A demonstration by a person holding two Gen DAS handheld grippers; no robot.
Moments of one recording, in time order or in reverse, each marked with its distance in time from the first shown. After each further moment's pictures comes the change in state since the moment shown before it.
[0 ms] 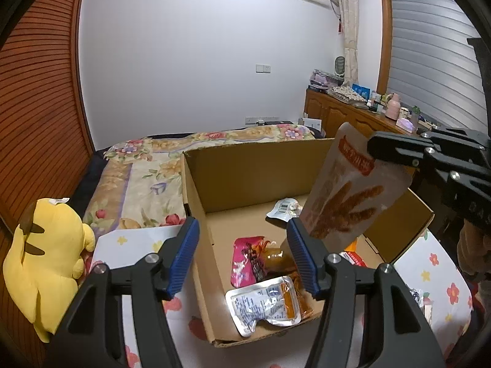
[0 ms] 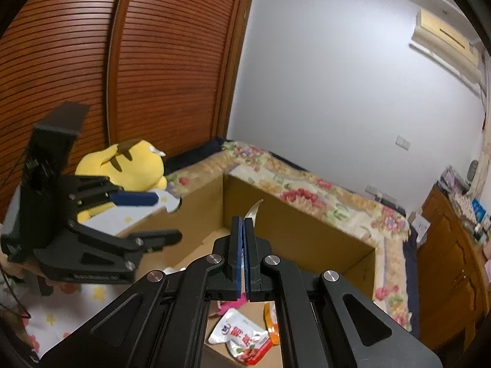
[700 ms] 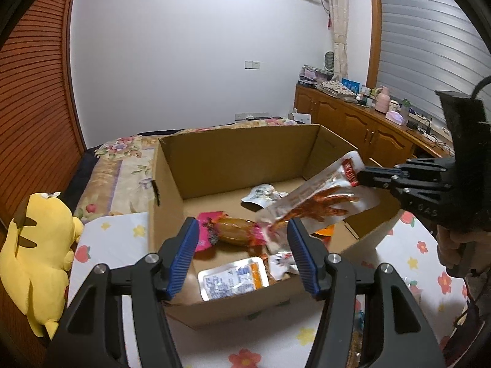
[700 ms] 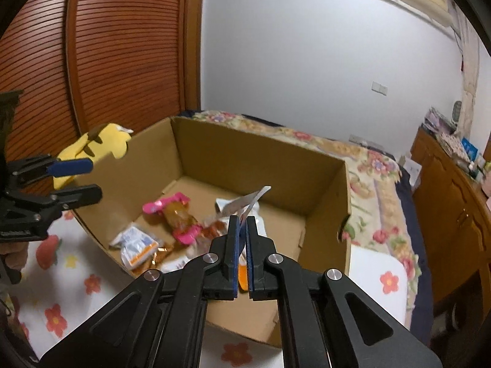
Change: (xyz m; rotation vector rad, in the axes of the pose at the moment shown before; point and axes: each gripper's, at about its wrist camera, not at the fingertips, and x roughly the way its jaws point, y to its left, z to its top) left arm -0.010 -0.032 -0.019 0.023 0.015 -0.037; right arm 0.002 -0.055 -0.072 0.182 0.129 -0.057
